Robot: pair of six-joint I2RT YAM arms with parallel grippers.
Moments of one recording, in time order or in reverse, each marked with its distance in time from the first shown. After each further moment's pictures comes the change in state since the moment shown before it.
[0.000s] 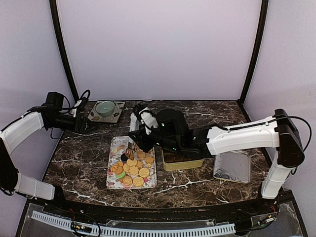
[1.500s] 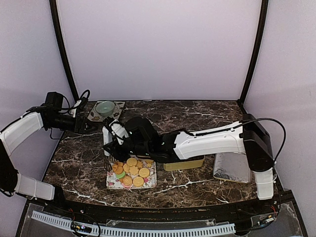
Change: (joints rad) left arm 0.000 -0.011 0.000 -0.013 -0.007 0.008; right arm 0.066 0.341 0.351 -0.063 -0.156 0.002
